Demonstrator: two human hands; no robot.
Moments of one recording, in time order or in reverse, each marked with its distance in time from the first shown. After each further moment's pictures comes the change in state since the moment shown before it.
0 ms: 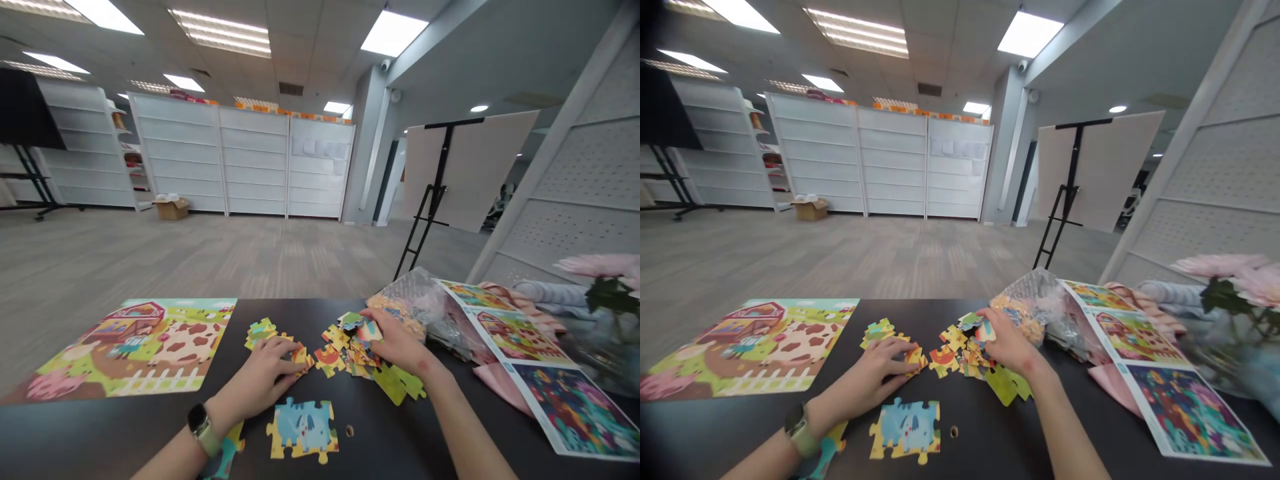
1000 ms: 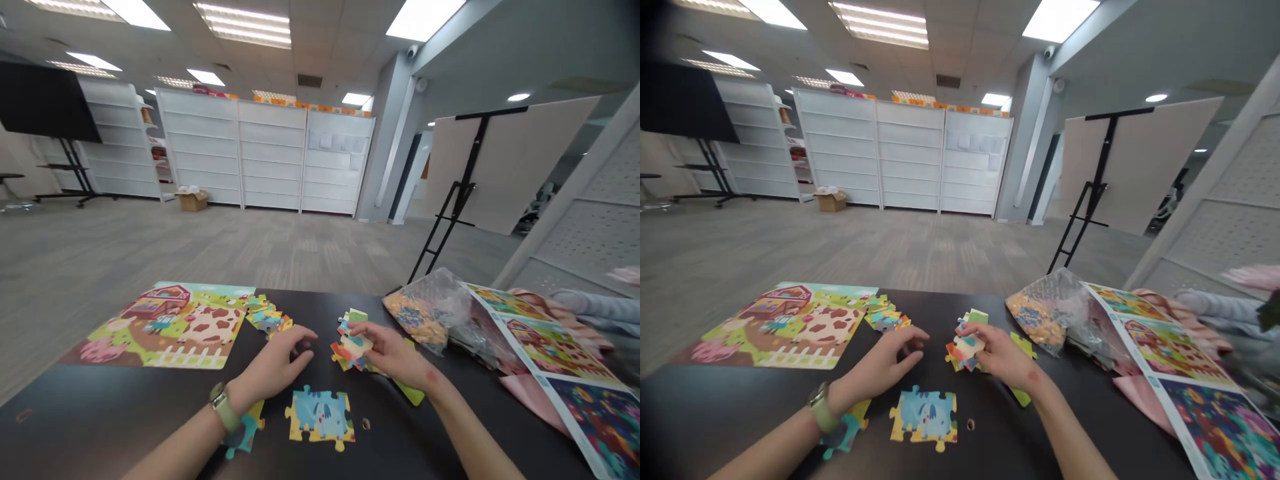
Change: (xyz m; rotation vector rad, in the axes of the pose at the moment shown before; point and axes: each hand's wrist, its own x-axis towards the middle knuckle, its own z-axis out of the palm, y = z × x) left_hand -0.001 0.005 0.000 -0.407 0.146 -0.163; right_hand -0.007 -0.048 0.035 0.498 -0.217 -0.128
